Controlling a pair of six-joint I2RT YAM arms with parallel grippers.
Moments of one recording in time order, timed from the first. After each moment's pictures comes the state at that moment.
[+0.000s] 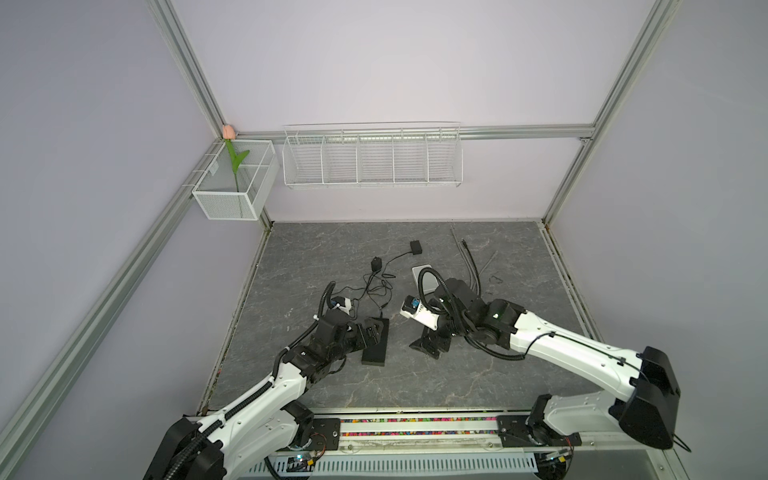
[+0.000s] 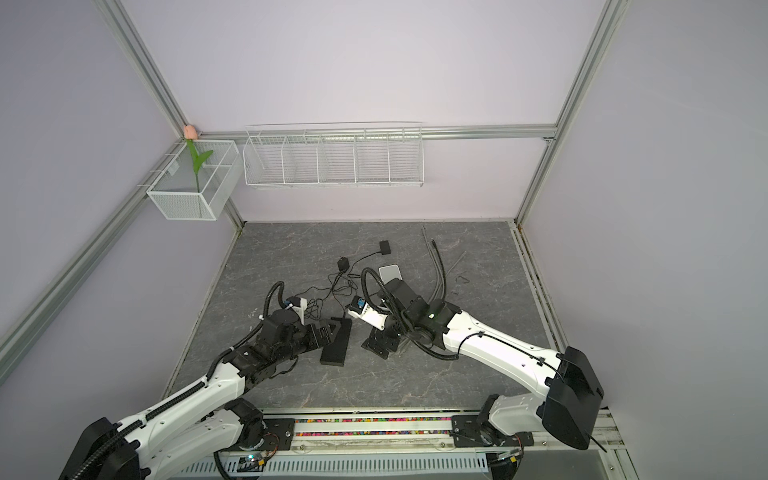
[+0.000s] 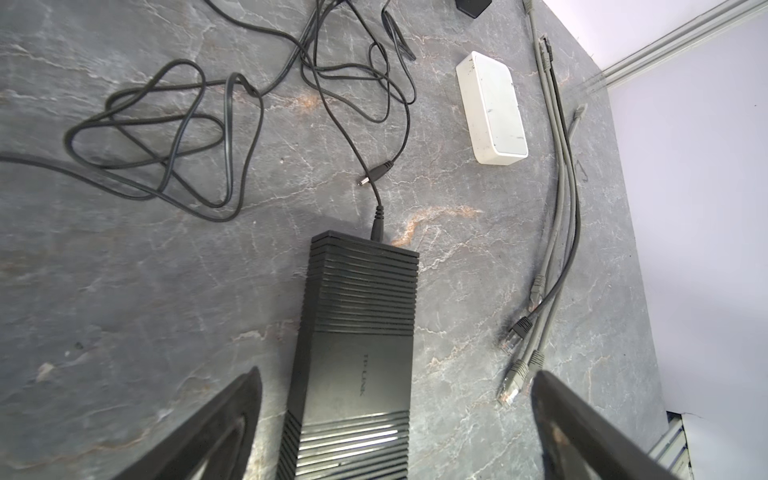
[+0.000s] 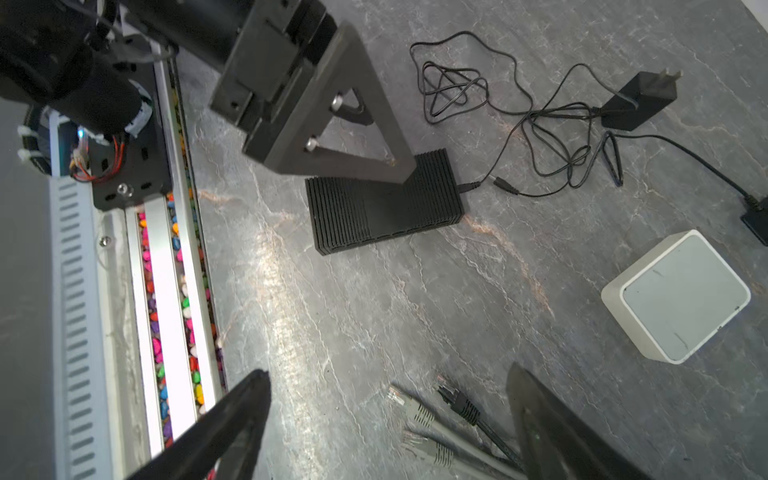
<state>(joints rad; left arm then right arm) -0.61 0.94 0.39 -0.11 0.09 -0.78 0.92 1.32 1.03 -0.59 -0.20 -0.32</state>
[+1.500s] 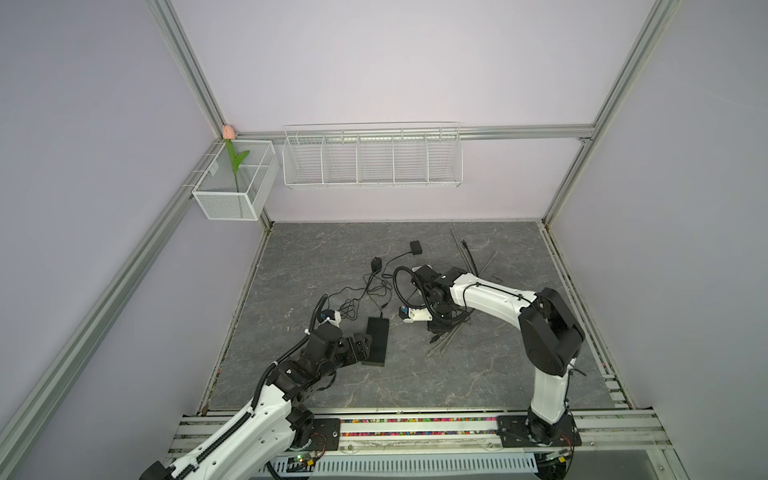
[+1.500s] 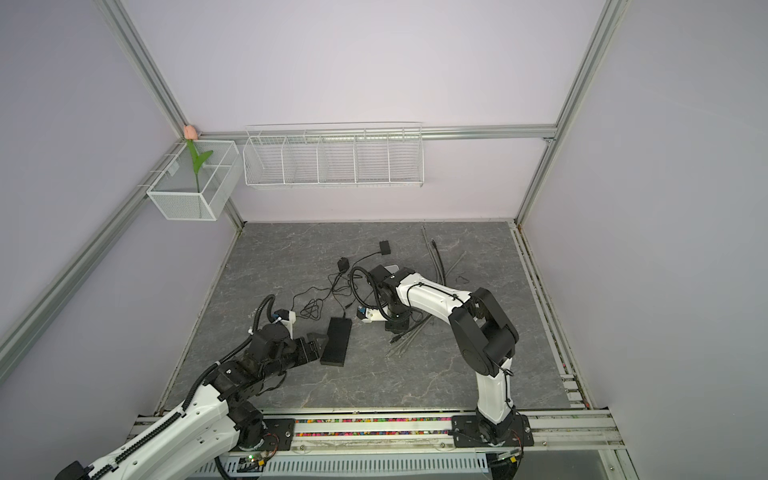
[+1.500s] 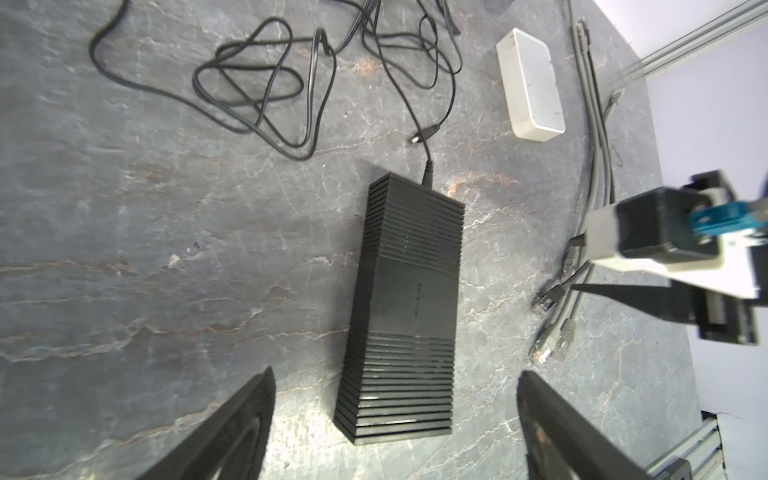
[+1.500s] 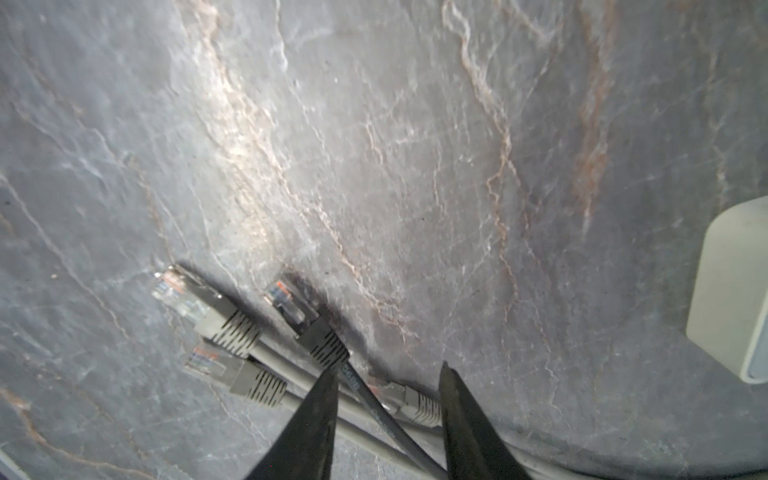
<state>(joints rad) -0.64 0.69 0.35 -0.38 0.00 -0.81 0.75 1.93 1.39 -0.98 0.01 -0.77</state>
